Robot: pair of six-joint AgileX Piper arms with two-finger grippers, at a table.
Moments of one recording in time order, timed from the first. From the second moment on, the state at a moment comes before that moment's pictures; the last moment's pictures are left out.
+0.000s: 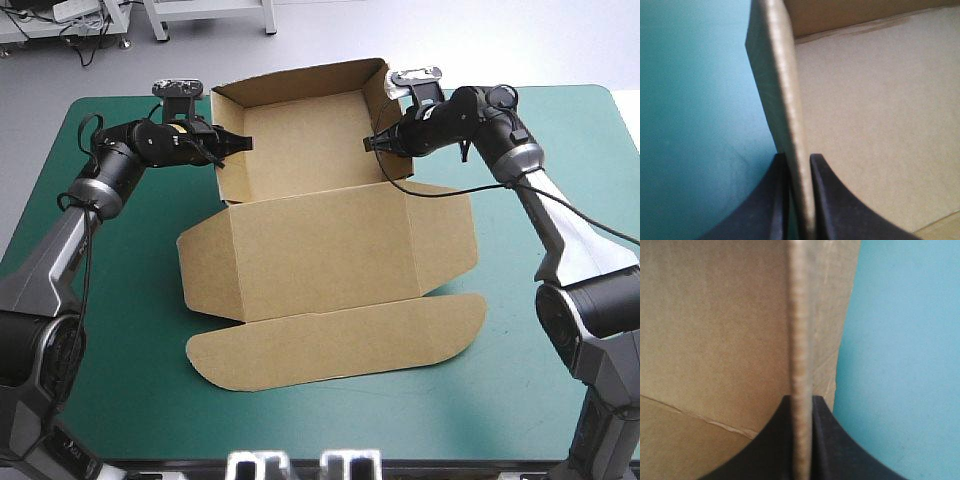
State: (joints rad) left arm -0.18 1.74 -1.54 -0.41 0.61 0.18; right arm 0.32 1.92 -1.89 0.28 0.90 -0.17
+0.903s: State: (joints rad) left arm -0.31 2.04 -1.87 -0.16 1.10 0.15; right arm 0.34 2.09 -1.91 0.13 1.24 -0.02
